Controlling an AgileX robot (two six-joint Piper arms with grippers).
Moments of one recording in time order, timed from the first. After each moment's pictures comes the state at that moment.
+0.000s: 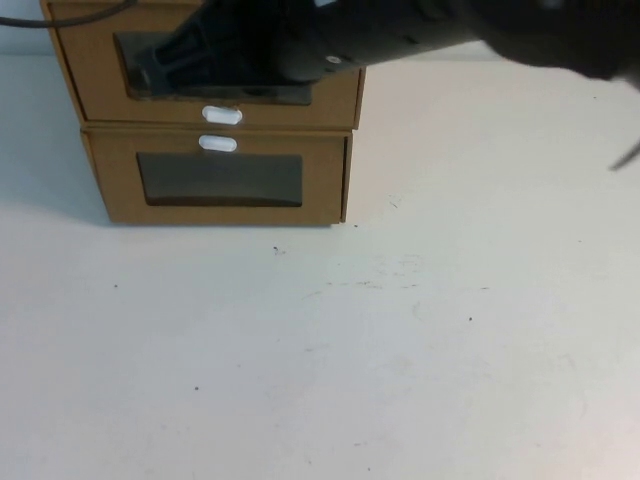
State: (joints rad) right arm 0.93 1.67 -1.95 -0.23 0.89 0.25; left arm -0.05 1.80 -2.13 -0.36 1.08 0.37
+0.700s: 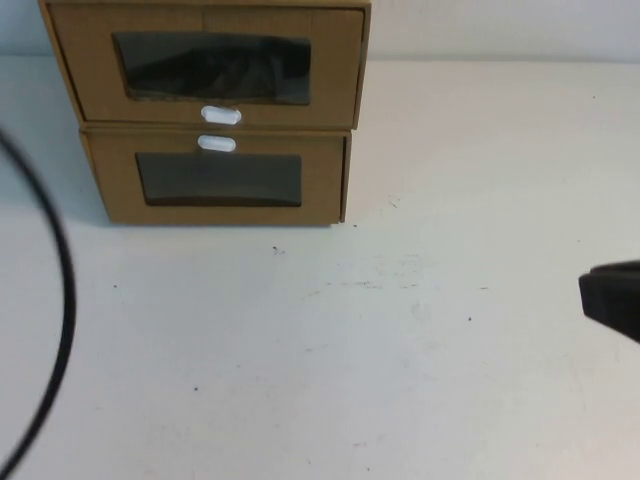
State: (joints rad) right arm 1.08 0.84 -1.13 -0.41 1.01 0.55; left arm -0.05 0.77 -1.05 -0.62 0.69 0.65
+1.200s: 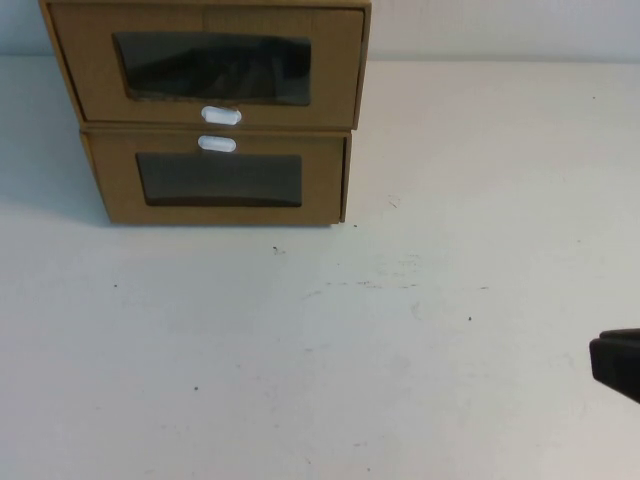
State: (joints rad) right arm 1.08 0.70 -0.94 -0.36 0.91 0.56; left arm -0.05 0.03 -0.38 -0.64 0.46 0.65
